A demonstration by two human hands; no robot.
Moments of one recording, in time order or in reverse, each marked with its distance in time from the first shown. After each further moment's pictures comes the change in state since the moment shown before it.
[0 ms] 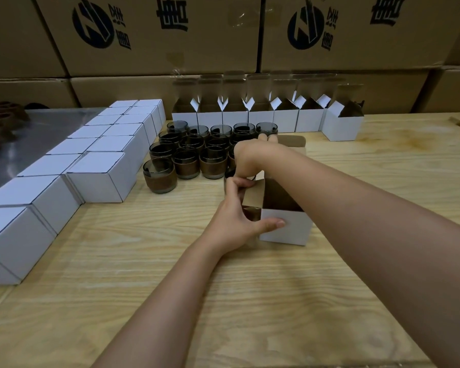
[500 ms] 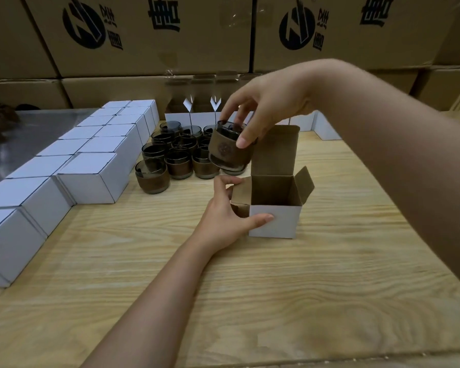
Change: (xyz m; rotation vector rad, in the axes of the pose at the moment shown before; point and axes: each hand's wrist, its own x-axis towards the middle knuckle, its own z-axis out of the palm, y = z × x) left_hand -0.001 0.003 -0.003 0.074 0.053 -0.044; right_hand -0.054 0.054 -0.088 0.534 -0.182 -0.398
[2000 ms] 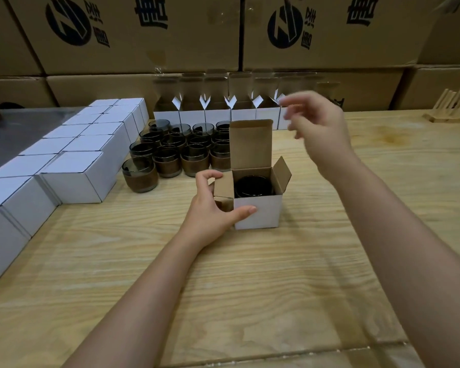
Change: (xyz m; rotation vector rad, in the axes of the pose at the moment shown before) left_hand 0.005 -0.012 0.001 0.015 0.088 0.079; right_hand -0.034 0.090 0.071 0.542 1.034 -0.242
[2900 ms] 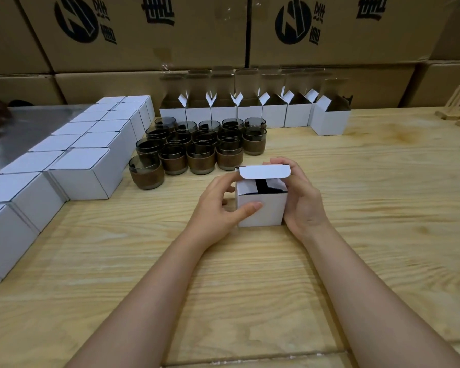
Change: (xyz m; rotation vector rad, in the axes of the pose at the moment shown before) left_hand 0.000 0.004 0.002 0.028 -0.029 0.102; right_hand -0.071 0.057 0.051 0.856 -0.073 0.400
